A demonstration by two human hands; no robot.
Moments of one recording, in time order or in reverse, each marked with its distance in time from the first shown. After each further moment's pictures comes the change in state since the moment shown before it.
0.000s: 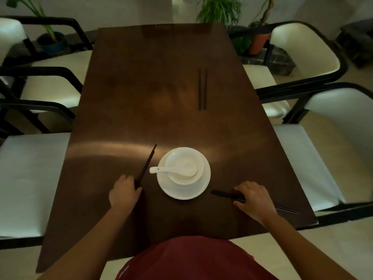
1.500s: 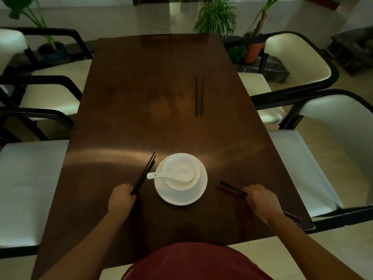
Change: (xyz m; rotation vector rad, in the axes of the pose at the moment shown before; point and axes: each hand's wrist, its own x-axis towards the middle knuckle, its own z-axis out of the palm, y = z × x) left_hand 0.011 -0.007 0.005 -0.166 0.018 0.032; right_hand 0.002 0.019 -0.019 -0.056 0.096 -0.005
